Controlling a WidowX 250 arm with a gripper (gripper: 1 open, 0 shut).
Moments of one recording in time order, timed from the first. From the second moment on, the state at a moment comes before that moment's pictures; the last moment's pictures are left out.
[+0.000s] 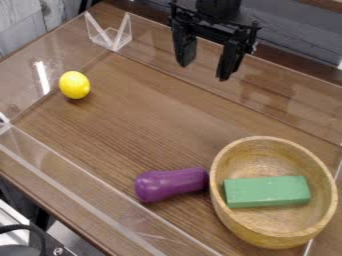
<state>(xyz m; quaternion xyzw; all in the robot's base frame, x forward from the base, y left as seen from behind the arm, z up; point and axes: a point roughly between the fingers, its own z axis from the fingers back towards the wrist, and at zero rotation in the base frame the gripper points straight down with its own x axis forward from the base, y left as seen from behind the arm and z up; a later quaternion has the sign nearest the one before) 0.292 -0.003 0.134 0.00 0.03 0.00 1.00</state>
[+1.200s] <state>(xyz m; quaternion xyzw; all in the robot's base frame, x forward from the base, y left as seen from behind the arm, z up) 0.183 -0.026 0.071 -0.01 0.07 -0.36 0.93</state>
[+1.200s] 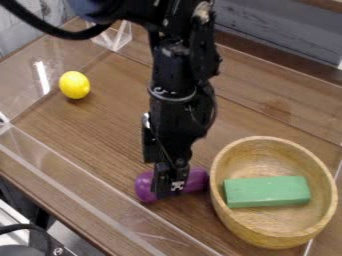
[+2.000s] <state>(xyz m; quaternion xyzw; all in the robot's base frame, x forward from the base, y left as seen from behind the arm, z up) 0.185 -0.022 0.051 -0.01 0.06 -0.36 0.93</state>
